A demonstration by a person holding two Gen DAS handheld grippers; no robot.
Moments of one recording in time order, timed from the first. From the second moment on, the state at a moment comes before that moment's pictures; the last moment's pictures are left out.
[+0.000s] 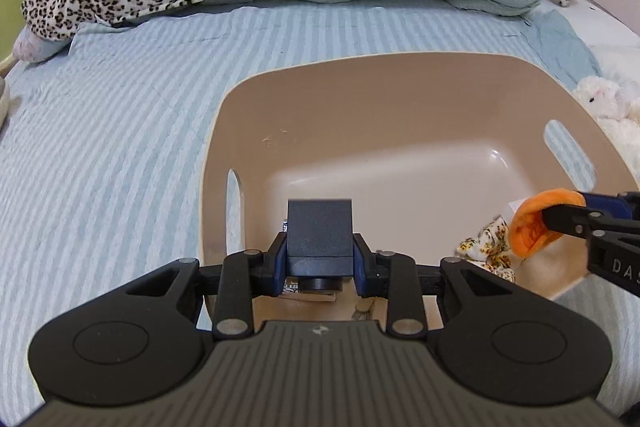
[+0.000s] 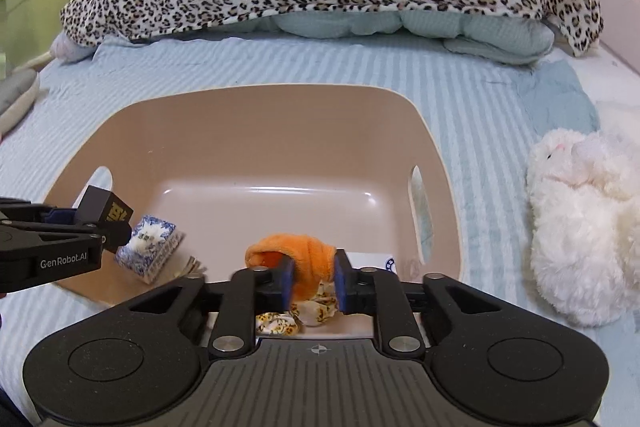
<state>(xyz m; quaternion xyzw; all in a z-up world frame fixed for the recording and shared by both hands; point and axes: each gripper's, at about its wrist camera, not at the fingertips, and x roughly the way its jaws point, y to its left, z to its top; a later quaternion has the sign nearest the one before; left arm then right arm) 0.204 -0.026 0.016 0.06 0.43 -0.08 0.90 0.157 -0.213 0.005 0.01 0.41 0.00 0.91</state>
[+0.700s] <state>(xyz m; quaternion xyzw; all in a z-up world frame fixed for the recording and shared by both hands) 0.132 -0.001 0.062 0.05 0.40 -0.08 0.91 0.075 -0.214 0.029 0.03 0.39 0.01 0.92</state>
